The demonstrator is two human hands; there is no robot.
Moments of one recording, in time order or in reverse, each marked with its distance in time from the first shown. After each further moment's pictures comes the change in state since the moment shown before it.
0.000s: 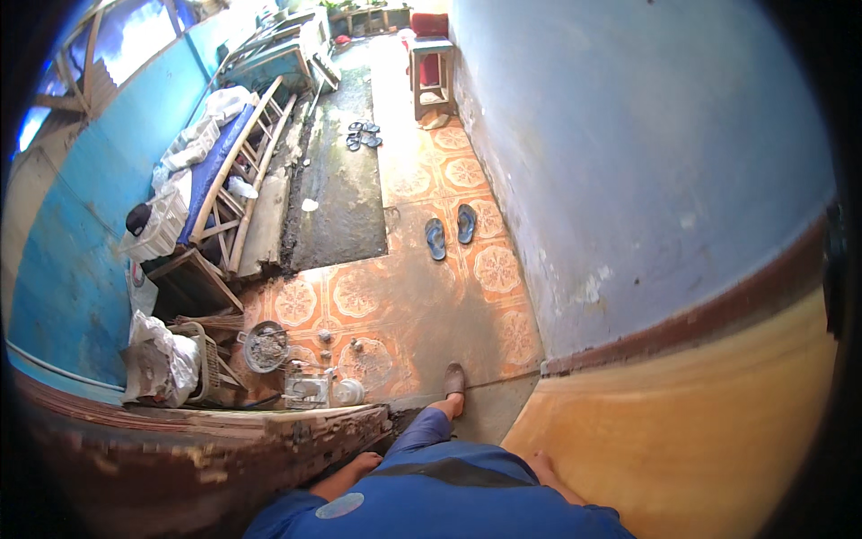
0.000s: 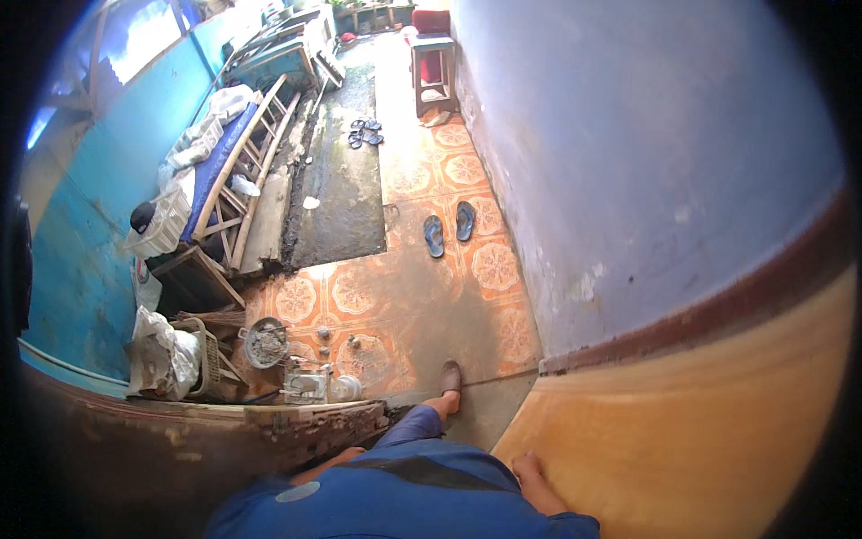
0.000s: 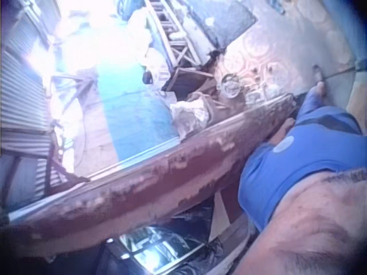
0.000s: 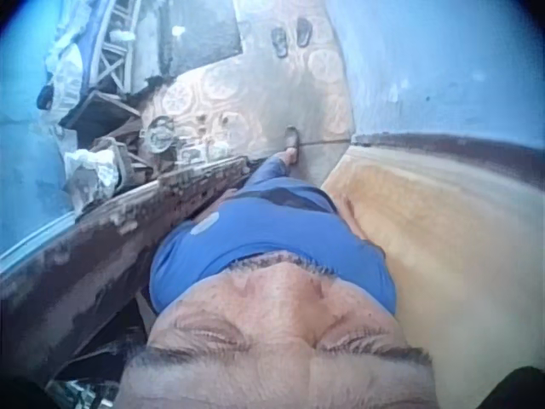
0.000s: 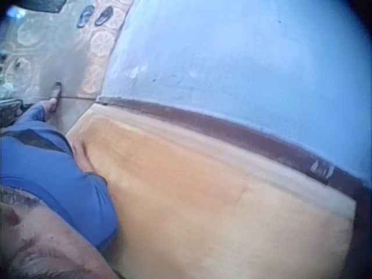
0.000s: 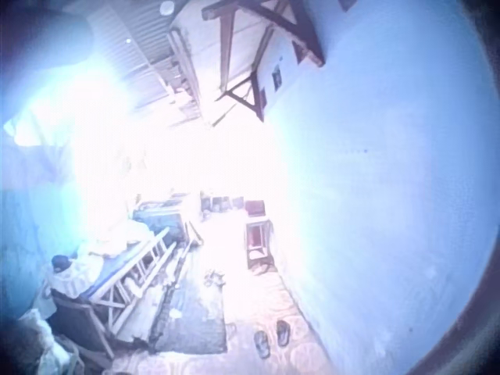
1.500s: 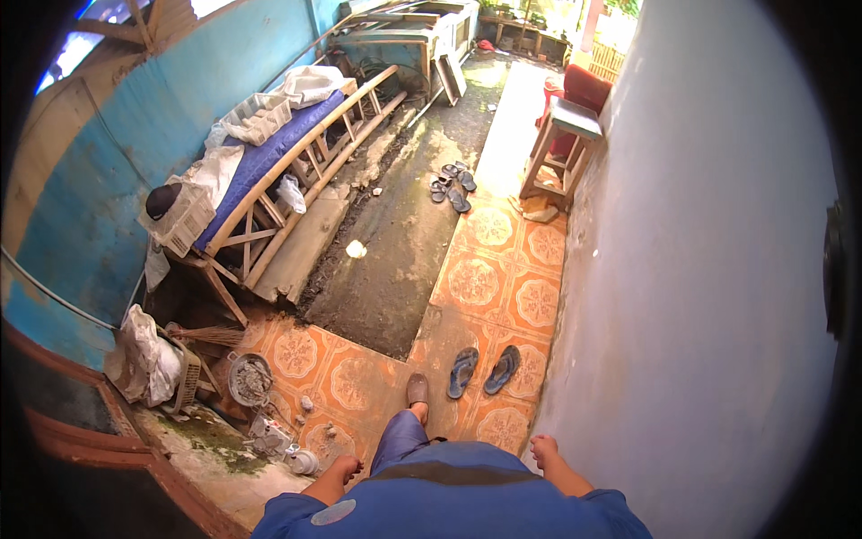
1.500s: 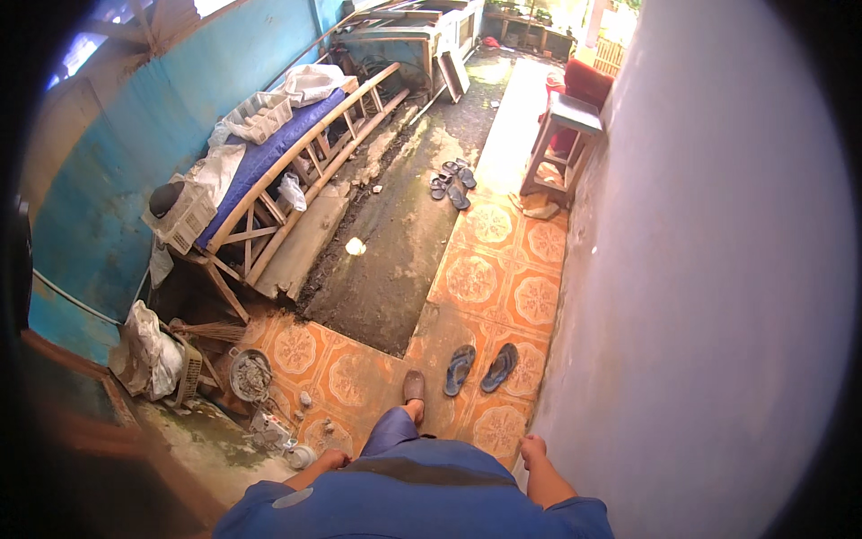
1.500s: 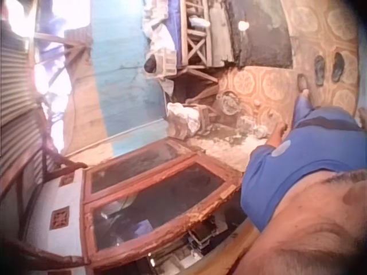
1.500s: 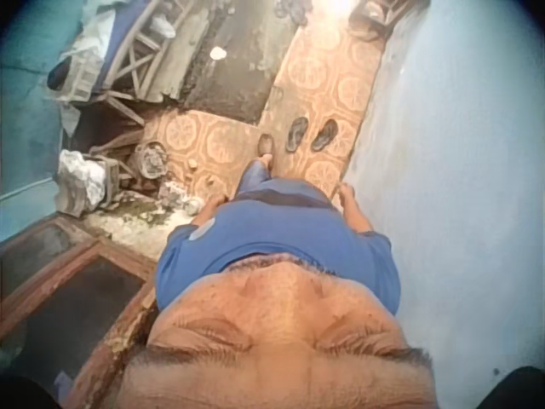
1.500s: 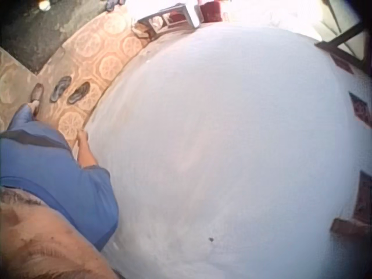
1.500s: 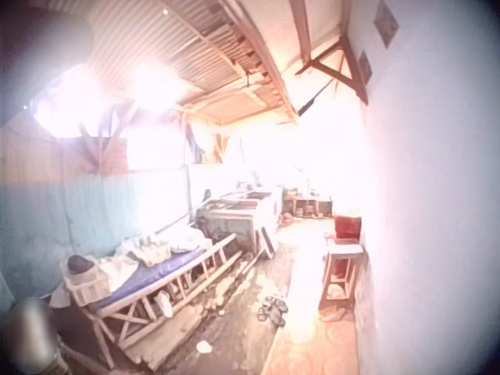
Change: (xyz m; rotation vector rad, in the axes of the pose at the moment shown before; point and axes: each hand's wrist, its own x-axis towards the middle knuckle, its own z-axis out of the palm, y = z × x) left_hand 0.249 0.485 -0.193 -0.682 0.276 -0.306; right_hand 0.437 -0.722 -0.295 0.205 -0.156 -0.170
